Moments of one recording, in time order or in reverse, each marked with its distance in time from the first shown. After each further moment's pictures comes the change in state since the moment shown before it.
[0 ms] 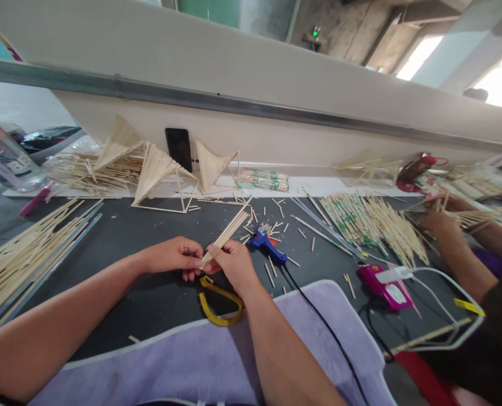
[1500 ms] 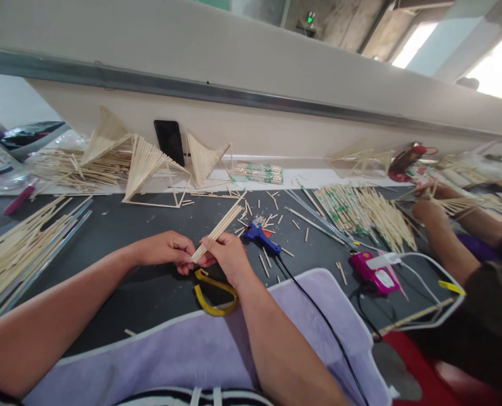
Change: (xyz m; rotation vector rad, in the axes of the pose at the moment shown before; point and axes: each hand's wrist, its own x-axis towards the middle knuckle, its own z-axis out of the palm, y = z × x) left_hand -0.001 -0.005 -0.011 -0.028 -0.096 -0.007; right_hand 0.004 0.008 -0.004 0.119 -0.043 0.030
